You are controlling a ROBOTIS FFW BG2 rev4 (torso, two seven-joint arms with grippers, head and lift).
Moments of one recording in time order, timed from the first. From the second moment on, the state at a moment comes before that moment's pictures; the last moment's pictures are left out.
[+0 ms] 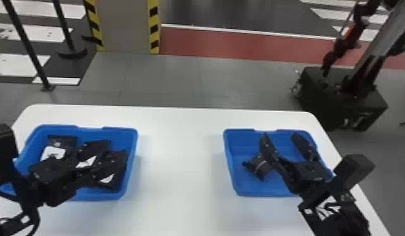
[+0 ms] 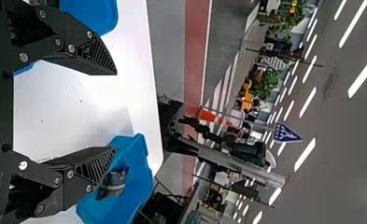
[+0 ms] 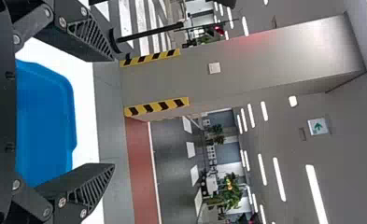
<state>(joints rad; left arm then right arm) 0.27 0.09 0.24 -2.10 0.14 0.64 -0.88 0.35 -0.06 -0.14 -1.87 -0.27 0.01 0.30</state>
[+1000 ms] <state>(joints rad) 0.20 0.09 0.45 -1.97 -0.09 0.74 -0.78 0.55 0.00 -0.10 -2.19 -0.33 0.11 0.44</state>
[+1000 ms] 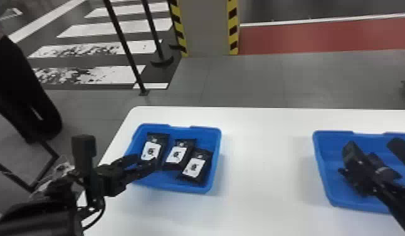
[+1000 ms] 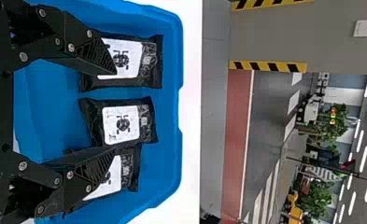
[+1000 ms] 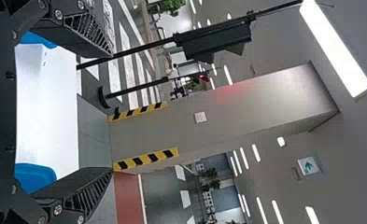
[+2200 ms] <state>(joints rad) -0.08 0.19 0.24 -1.46 -0.05 0.71 -0.75 0.57 0.00 -0.10 -2.19 -0.34 0.15 0.45</state>
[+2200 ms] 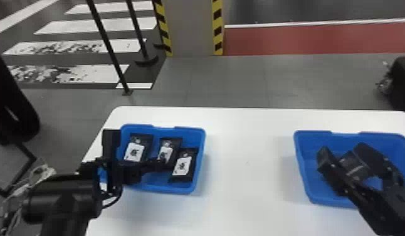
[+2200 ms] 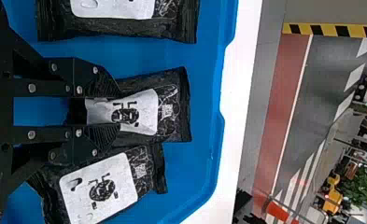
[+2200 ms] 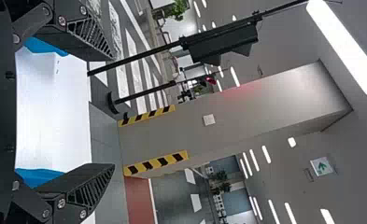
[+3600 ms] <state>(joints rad) 0.10 0.12 0.11 -2.09 -0.01 0.81 -0.96 0.36 0.00 0.02 -2.02 -0.44 0.22 0.59</state>
